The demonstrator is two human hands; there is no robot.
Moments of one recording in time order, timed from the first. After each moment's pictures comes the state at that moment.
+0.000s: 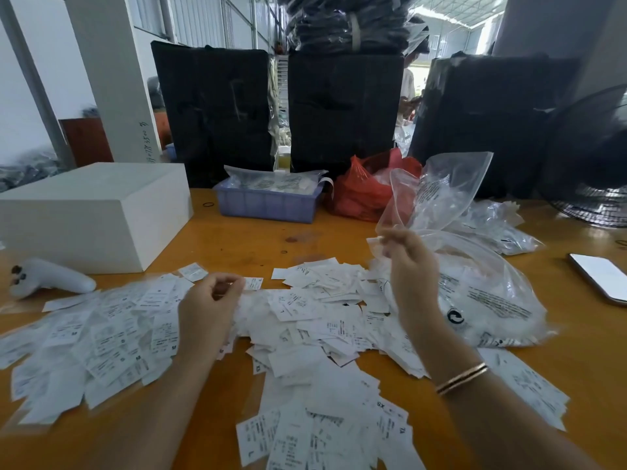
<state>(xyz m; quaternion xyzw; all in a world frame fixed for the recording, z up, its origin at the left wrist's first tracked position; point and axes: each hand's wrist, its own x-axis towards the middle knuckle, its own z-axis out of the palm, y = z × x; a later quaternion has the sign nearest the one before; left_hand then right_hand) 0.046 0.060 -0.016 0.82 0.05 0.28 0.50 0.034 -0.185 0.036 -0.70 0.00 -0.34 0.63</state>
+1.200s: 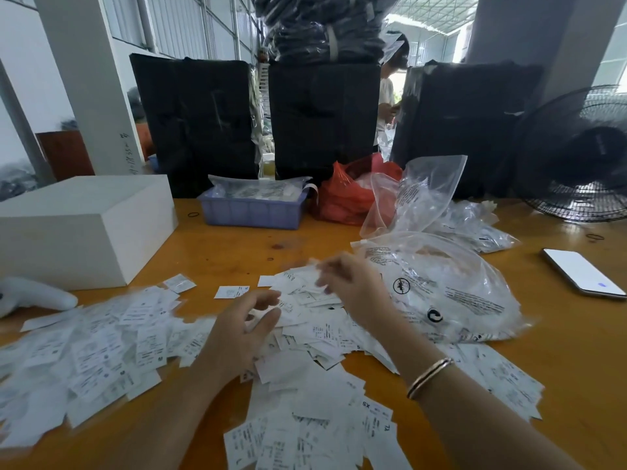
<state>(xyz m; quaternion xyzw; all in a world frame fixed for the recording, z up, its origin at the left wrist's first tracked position) 0.030 0.032 -0.020 0.85 -0.20 0.15 0.46 0.031 -0.169 0.026 -0.85 -0.11 -0.16 0.50</state>
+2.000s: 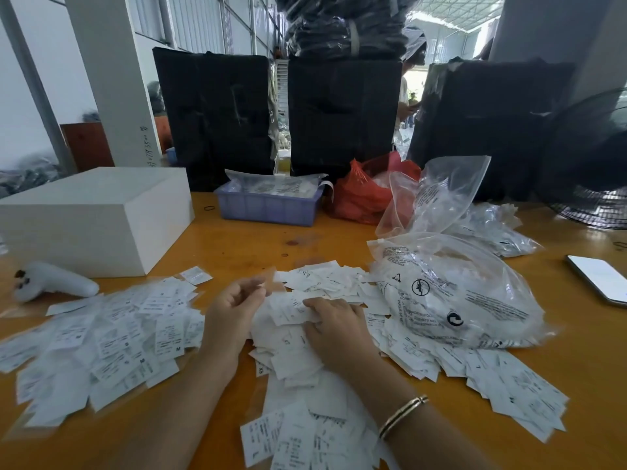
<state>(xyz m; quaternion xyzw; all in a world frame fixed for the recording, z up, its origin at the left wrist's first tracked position) 0.034 0.037 -0.014 0.71 0.04 0.15 0.69 0.032 -0.125 -0.032 -0.96 -0.10 -0.12 0.21</state>
